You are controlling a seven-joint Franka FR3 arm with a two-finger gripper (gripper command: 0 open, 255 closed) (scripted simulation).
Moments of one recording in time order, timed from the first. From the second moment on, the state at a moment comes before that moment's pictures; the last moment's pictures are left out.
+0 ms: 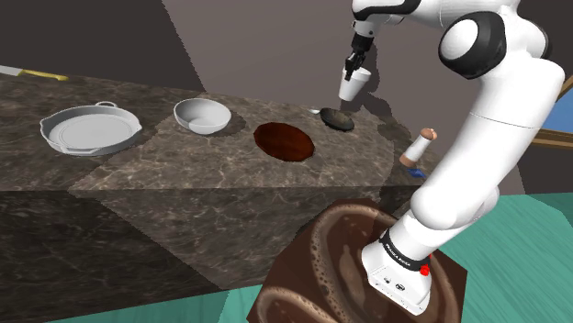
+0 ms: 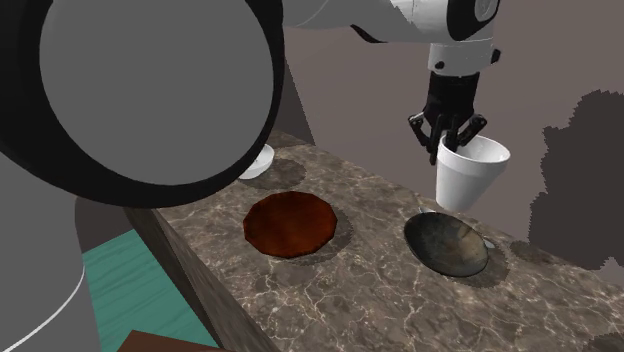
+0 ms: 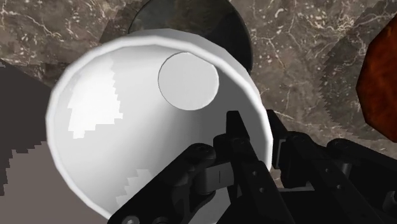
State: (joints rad) arm -0.37 0.26 -0.25 -1.51 -0.03 1.77 -0.63
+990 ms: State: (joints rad) arm -0.38 0.27 -0.25 -1.67 -0.02 1.95 -0.63
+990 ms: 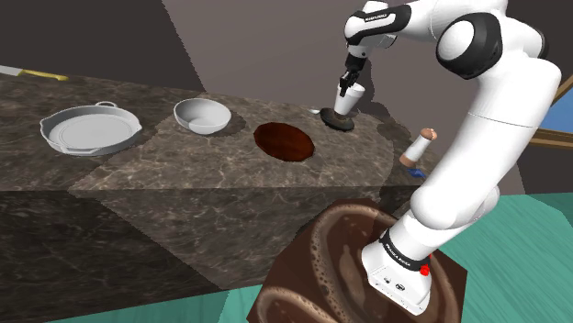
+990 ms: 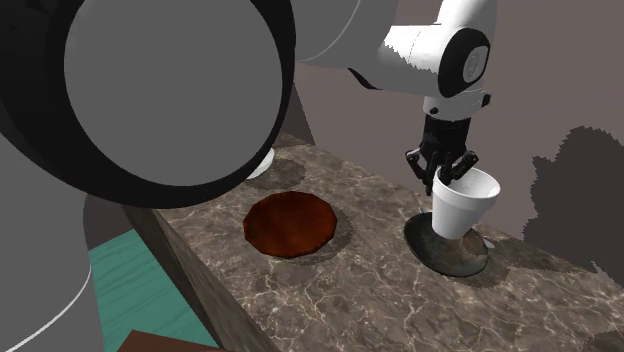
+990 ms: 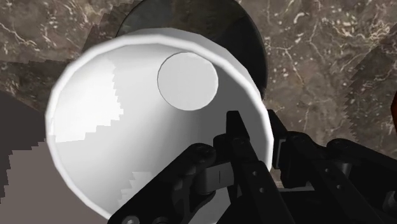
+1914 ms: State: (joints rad) arm -0.38 0.30 -0.25 -1.73 -0.02 2.03 -0.63
